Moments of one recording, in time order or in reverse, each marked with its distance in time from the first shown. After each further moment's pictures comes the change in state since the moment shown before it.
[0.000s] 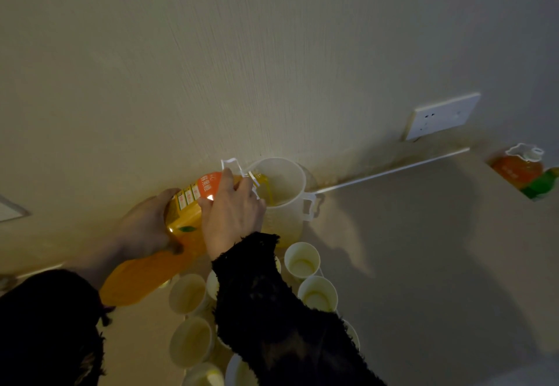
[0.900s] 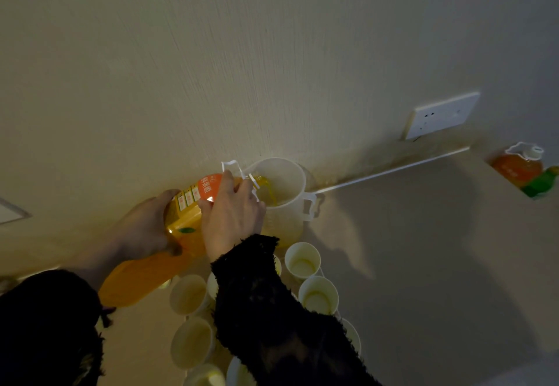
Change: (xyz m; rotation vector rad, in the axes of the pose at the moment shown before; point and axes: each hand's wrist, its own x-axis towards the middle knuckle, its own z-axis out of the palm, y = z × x) left_hand 0.000 -0.001 -0.001 0.046 -0.010 0.010; right_hand -0.002 0.001 0.002 0.008 -0.007 0.007
